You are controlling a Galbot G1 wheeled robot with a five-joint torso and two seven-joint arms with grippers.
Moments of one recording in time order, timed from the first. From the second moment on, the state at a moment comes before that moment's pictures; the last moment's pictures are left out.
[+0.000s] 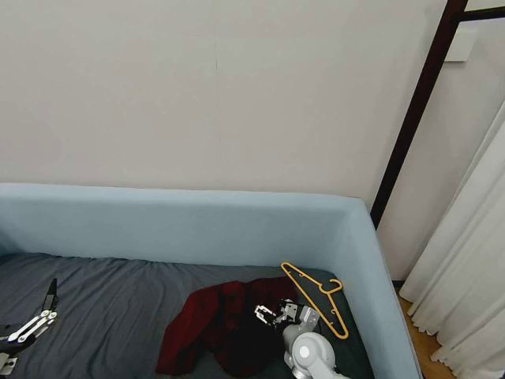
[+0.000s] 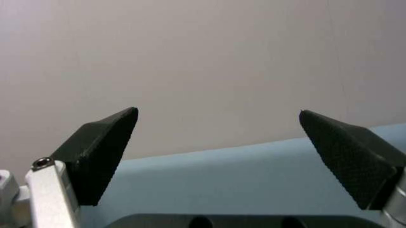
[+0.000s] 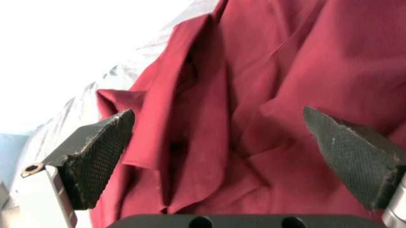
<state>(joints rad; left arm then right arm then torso) 1.76 -1.39 -1.20 -2.13 -0.36 -0.39 0.17 -0.94 1.40 -0.01 1.42 1.17 -0.27 0.40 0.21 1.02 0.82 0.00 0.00</state>
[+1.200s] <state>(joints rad) 1.76 -1.43 -1.12 -2.18 -0.42 -0.36 0.16 -0.96 1.46 -0.09 1.32 0.98 -0.17 0.27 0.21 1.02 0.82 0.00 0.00</state>
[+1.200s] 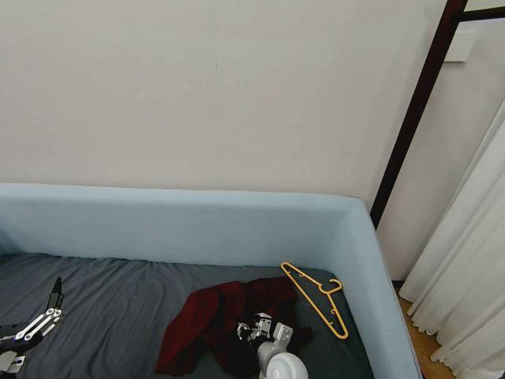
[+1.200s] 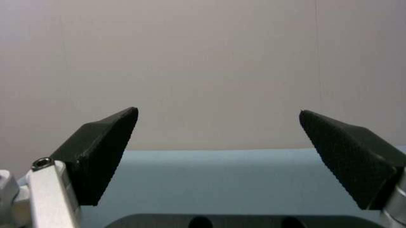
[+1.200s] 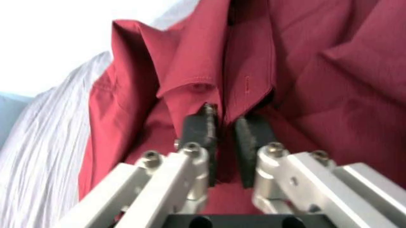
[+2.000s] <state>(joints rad) 1.67 -1.44 -0.99 -2.11 -0.38 -0.40 0.16 -0.76 0.97 -0.04 1.94 1.05 0.14 0.05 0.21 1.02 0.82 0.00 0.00</state>
